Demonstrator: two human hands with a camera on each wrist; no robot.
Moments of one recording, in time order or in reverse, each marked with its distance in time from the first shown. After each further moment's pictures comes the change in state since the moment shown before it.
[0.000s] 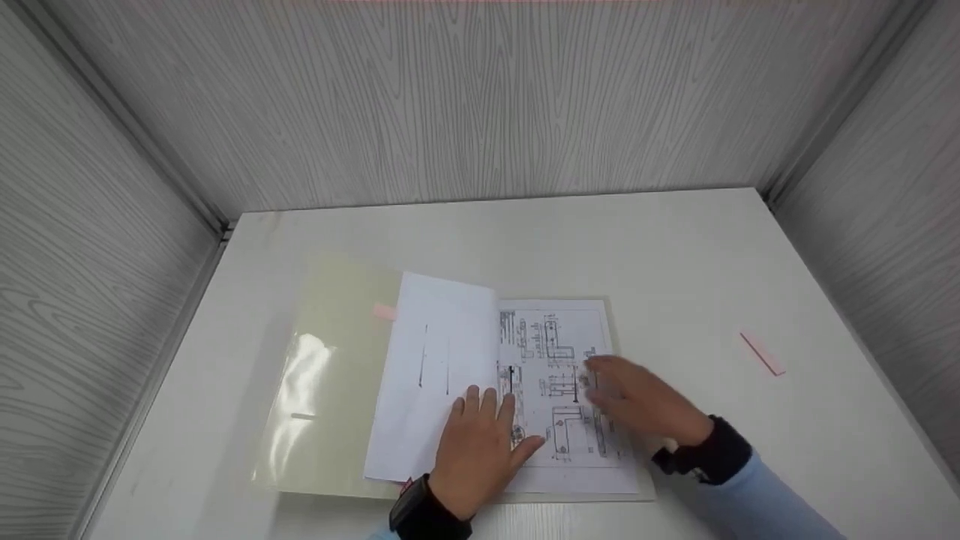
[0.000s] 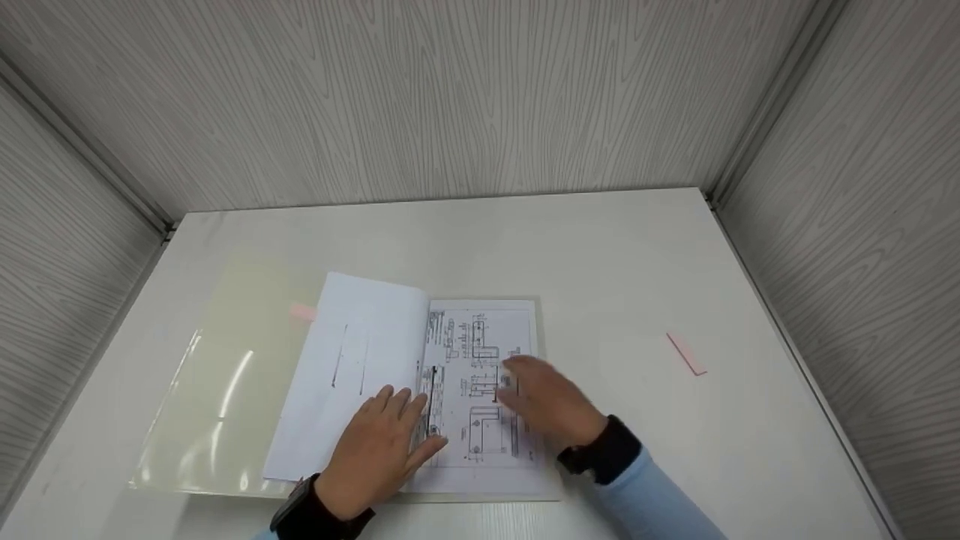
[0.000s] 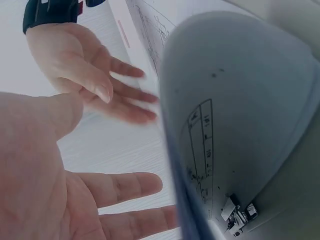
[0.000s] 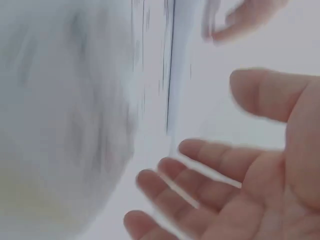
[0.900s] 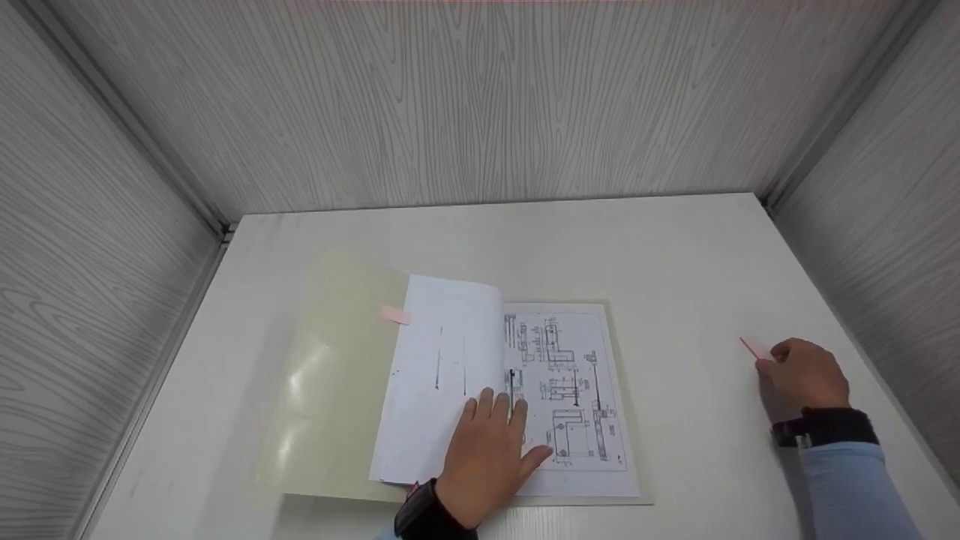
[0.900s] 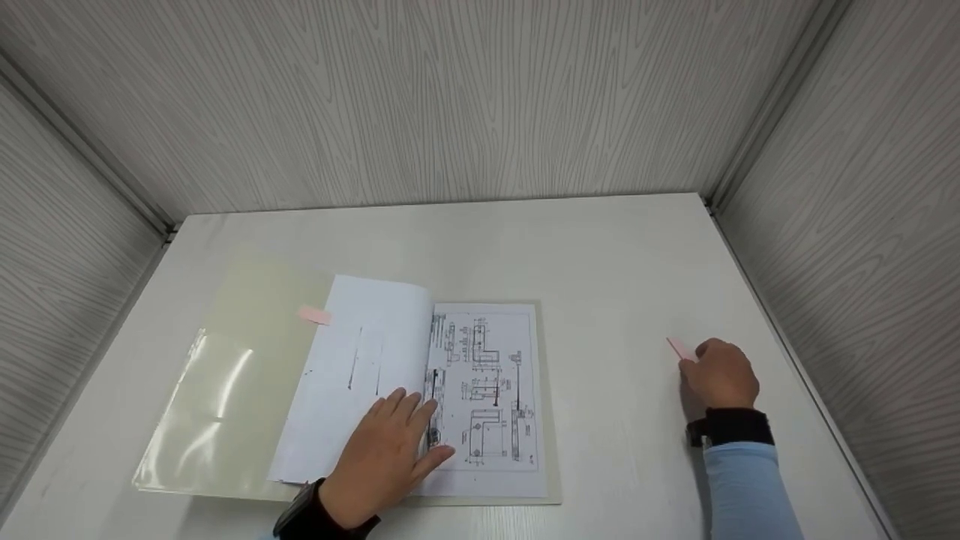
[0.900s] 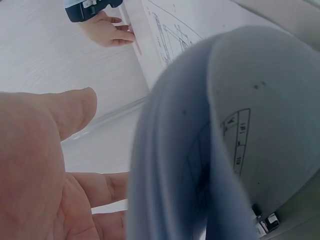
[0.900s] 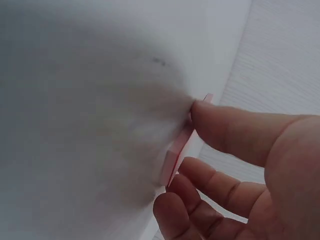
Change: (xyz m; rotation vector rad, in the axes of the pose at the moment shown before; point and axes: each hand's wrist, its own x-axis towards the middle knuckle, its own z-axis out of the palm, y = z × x) left_hand 0.003 0.010 -0.012 -0.030 -0.062 0.022; right_hand -0.055 0.171 -0.112 -0.190 0.313 0.435
